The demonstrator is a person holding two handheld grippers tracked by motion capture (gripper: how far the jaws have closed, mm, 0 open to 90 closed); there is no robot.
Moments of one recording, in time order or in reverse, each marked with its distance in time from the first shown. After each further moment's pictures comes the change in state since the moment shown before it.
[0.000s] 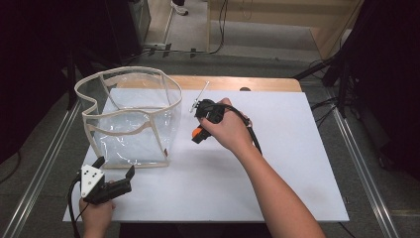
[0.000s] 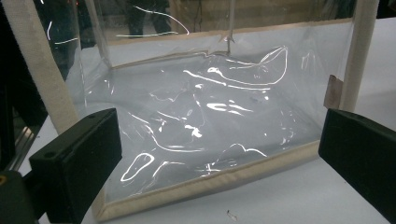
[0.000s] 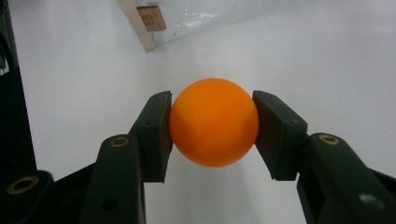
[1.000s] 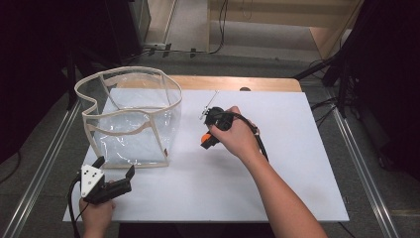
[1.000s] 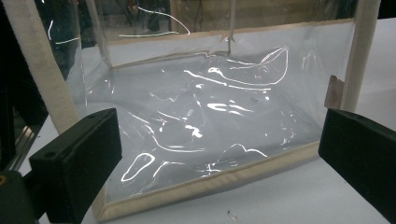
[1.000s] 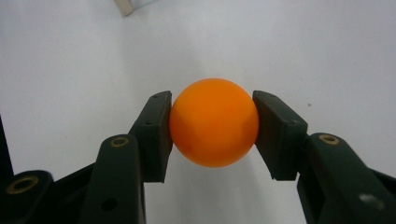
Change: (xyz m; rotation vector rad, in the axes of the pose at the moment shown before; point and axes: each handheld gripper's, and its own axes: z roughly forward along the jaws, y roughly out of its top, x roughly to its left) left arm 0.000 0.000 0.000 0.004 0.001 0.000; right arm -0.006 -0.033 0.014 0.010 -0.023 0.045
